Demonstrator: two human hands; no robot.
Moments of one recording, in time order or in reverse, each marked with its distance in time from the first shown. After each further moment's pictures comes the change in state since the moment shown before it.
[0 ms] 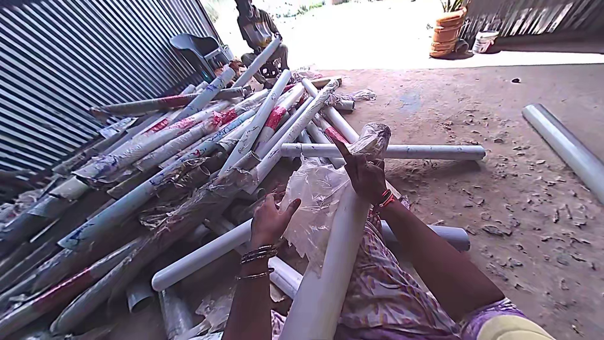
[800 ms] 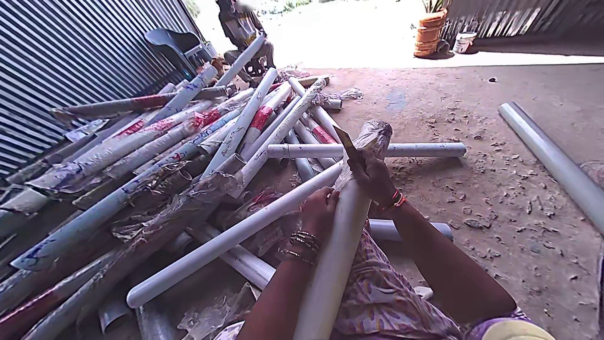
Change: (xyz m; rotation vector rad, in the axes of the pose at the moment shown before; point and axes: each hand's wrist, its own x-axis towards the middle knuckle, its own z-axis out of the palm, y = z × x) left_hand 0.001 0.085 0.092 -0.072 -0.152 0.450; right_hand 0.008 0.016 -0.052 0.219 -0.083 0.183
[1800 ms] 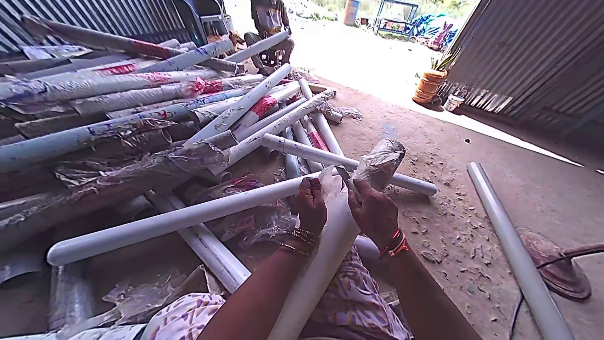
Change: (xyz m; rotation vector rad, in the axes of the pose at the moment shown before) left_hand -0.016 0.007 0.027 -0.714 0.794 0.044; right_hand -0.058 -0.064 -0.021 -0.563 -0.126 -0.066
